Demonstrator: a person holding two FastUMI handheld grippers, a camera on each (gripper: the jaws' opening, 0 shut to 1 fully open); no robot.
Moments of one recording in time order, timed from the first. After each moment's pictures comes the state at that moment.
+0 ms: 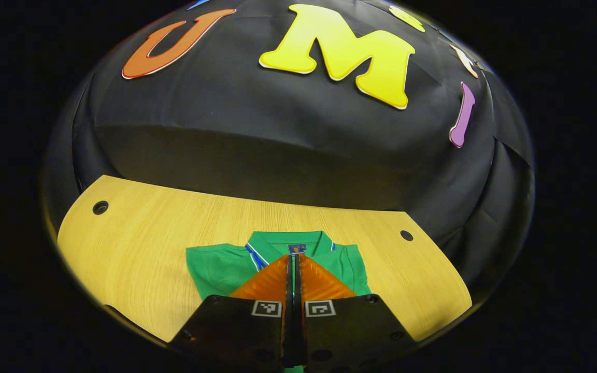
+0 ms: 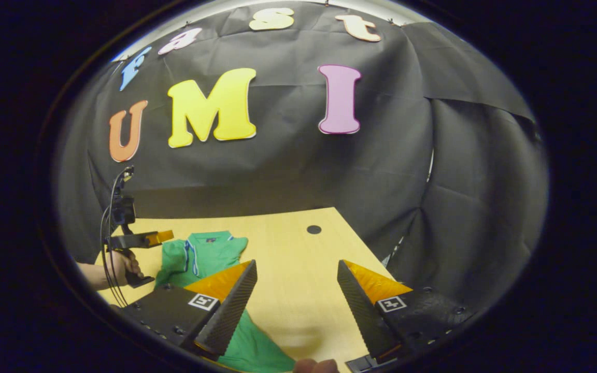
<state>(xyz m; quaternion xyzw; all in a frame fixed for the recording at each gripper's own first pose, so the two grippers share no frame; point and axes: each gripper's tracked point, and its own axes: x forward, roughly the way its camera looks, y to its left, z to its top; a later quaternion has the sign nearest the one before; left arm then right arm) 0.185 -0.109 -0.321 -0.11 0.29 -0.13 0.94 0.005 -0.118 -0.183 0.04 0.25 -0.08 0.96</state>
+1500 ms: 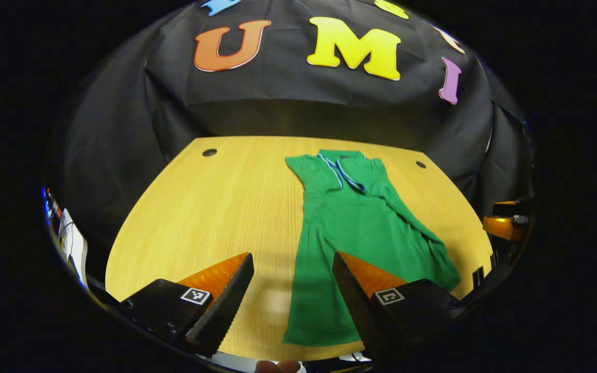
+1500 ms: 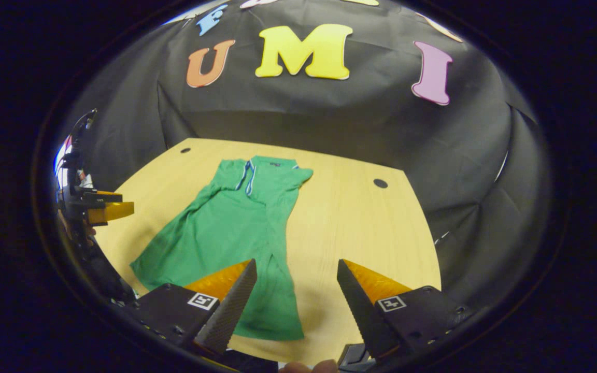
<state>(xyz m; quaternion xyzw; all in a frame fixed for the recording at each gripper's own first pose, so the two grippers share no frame) -0.132 0.027 -0.314 -0.03 0.41 -0.05 0.91 -0.078 -0.041 -0.302 -0.07 0.39 0.12 0.91</state>
